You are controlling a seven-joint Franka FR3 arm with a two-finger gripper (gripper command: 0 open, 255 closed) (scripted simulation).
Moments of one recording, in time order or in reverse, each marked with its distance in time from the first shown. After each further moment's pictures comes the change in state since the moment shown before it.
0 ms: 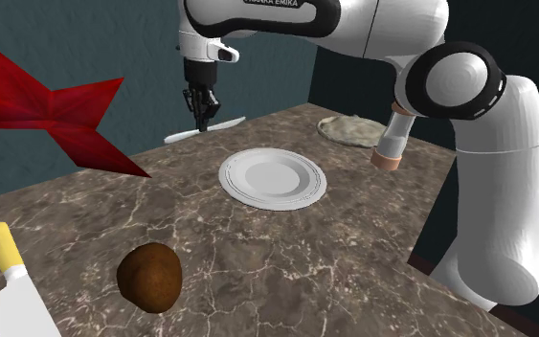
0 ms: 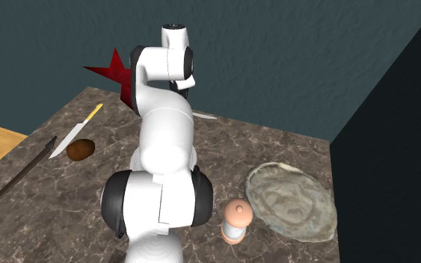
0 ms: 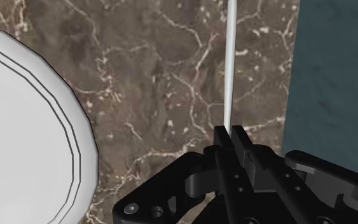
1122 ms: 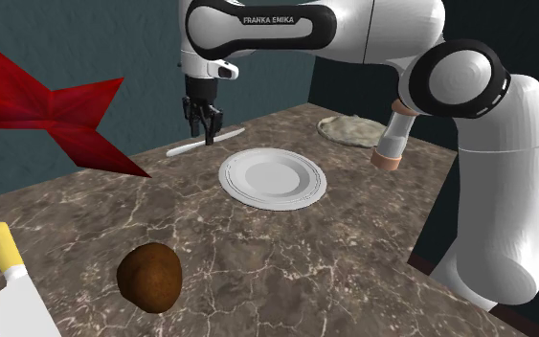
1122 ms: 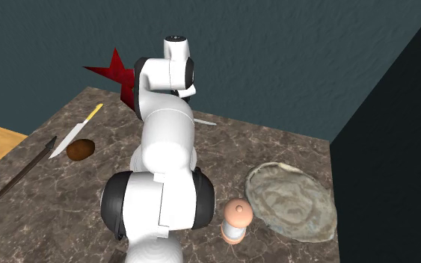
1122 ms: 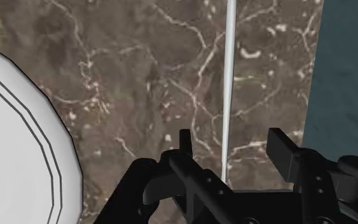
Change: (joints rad) arm -0.021 -0.017 0.000 -0.122 0.007 0.103 0.000
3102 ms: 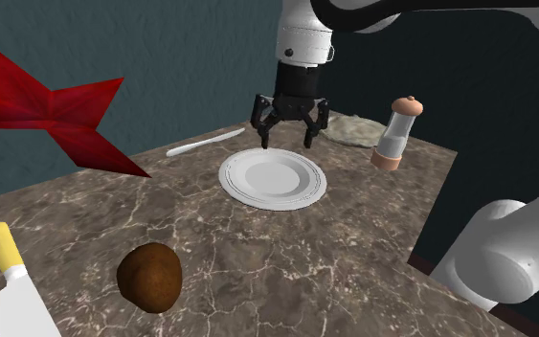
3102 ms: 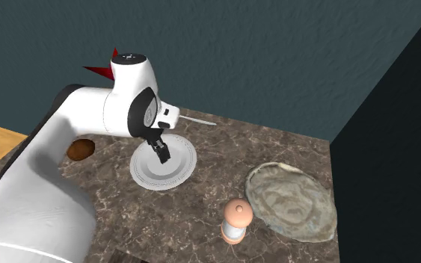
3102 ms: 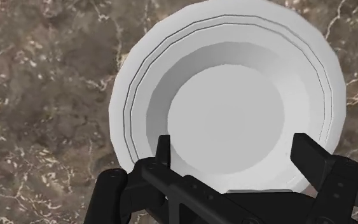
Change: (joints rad) arm -0.042 -0.909 -0.090 -0.825 0.370 -0.025 -1.124
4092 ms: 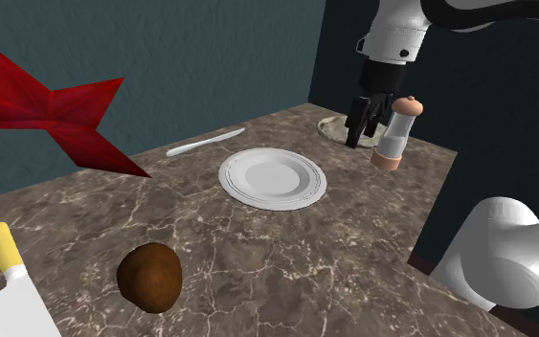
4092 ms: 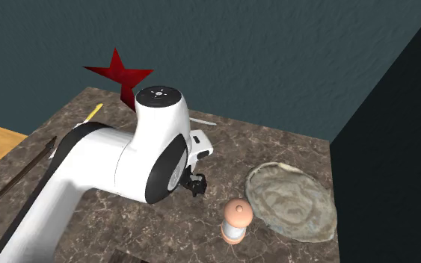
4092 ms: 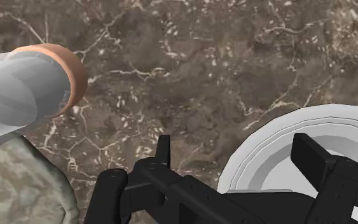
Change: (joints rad) arm 0.134 -0.363 -0.341 -0.254 -0.133 -0.139 -0.765
